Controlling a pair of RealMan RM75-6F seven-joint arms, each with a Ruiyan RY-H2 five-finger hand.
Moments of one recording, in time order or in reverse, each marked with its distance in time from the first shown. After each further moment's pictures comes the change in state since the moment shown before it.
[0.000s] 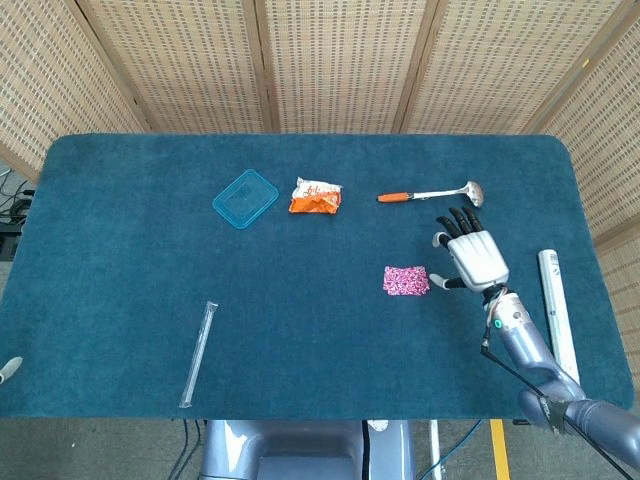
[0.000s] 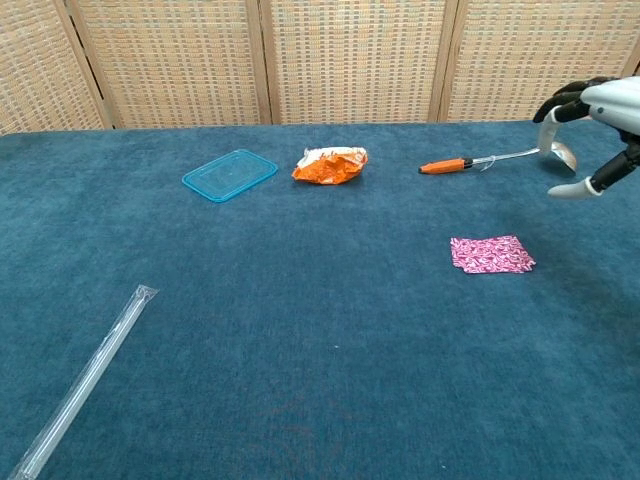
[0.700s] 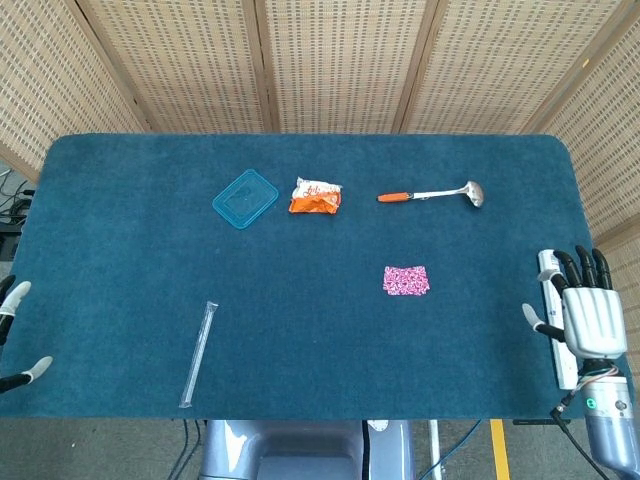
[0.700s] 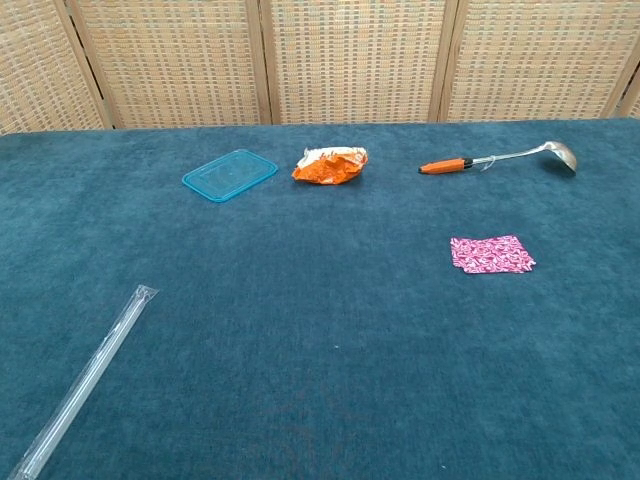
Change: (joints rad) left arm -0.029 -0.040 0.024 0.005 0.097 -0.018 -0.015; right arm -0.382 0.227 -0.060 -0.346 -0.001 0.440 -0.094
